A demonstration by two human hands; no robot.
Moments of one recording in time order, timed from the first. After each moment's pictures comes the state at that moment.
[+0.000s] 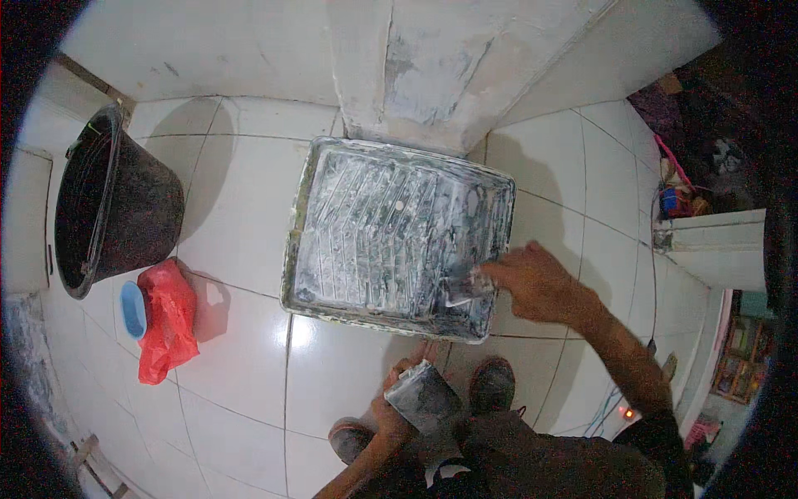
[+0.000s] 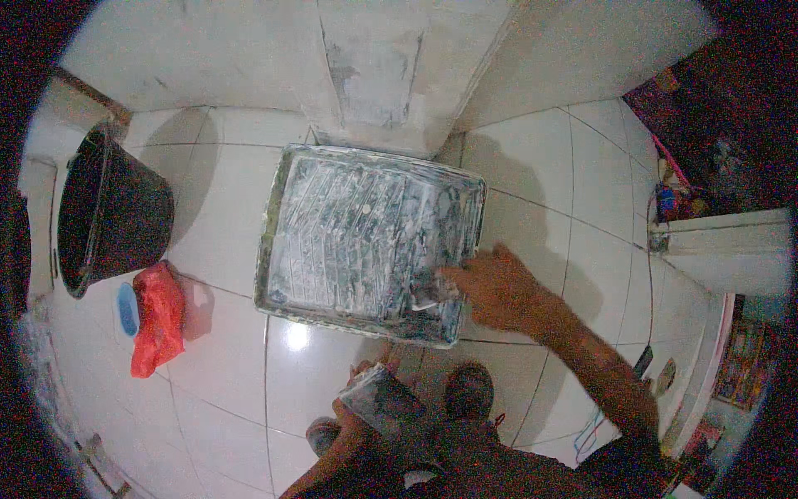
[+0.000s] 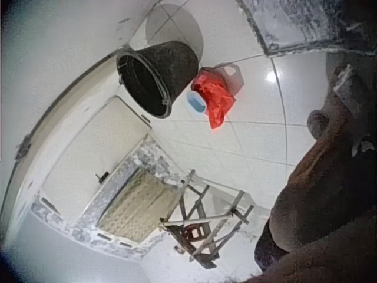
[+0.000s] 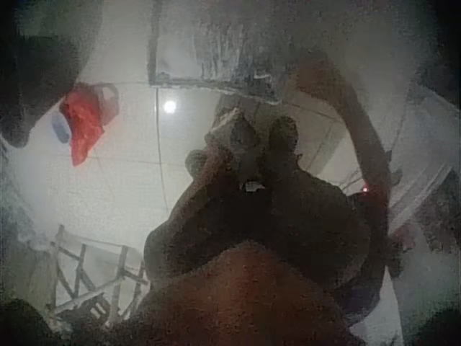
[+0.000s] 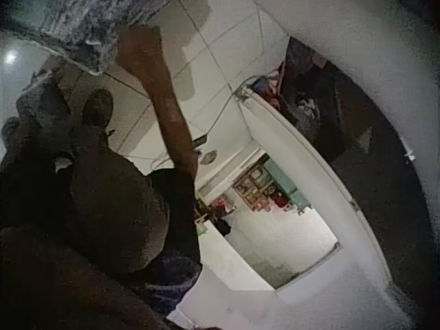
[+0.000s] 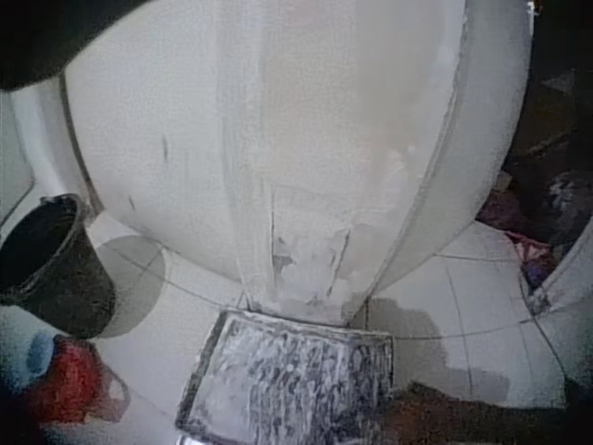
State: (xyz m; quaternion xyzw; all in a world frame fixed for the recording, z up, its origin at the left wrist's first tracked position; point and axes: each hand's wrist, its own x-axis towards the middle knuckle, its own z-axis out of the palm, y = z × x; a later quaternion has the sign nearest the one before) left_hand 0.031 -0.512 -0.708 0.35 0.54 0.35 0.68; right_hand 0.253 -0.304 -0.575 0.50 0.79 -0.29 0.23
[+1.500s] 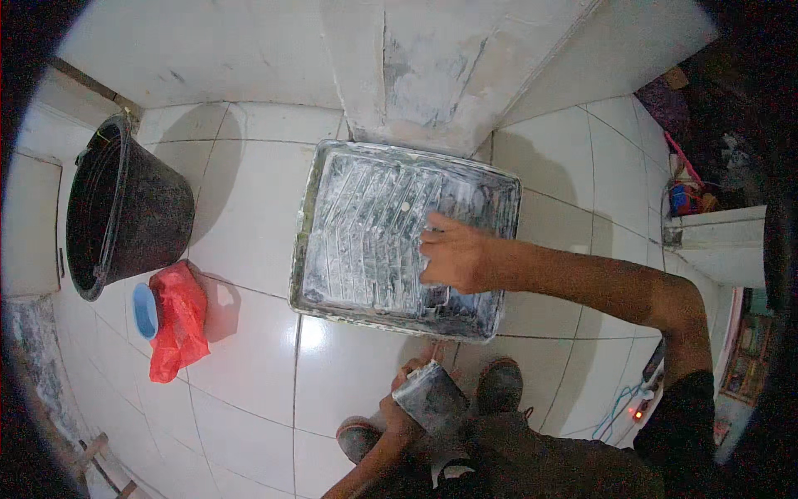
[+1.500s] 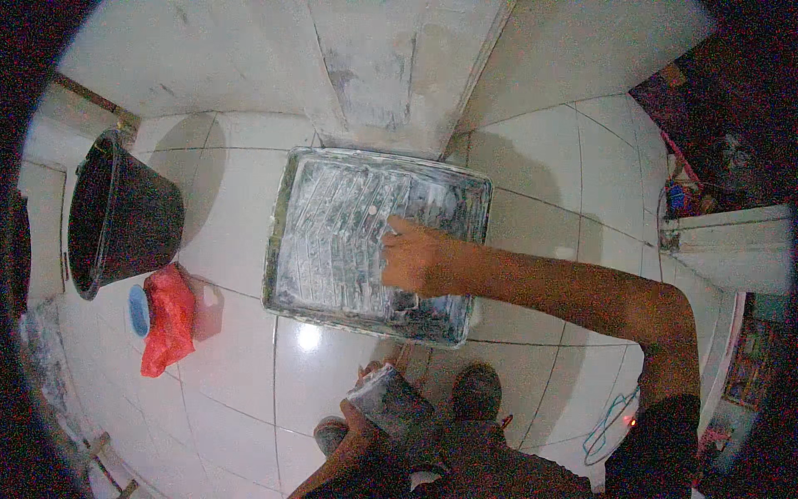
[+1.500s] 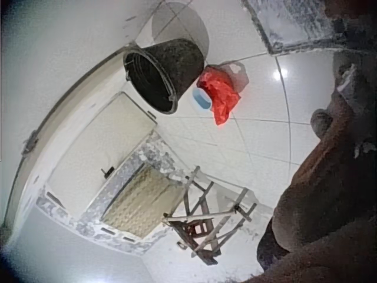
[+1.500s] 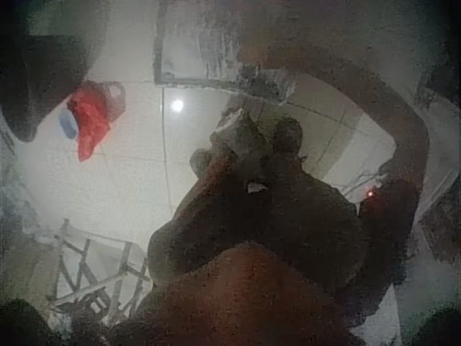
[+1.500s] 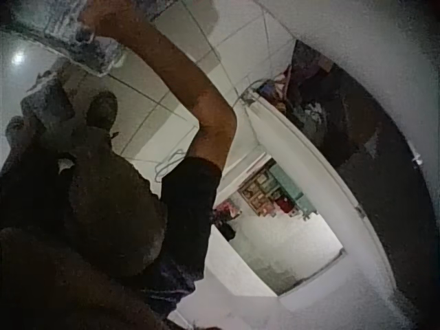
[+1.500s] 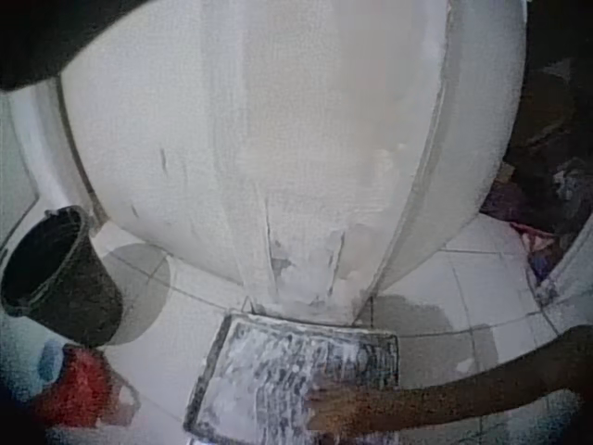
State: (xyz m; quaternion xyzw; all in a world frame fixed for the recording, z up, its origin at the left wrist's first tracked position) left_hand 0.037 -0.482 -0.657 -0.16 0.26 0.52 0.80; right_hand 0.208 -0.248 -0.648 0.11 0.98 -0.17 -0.06
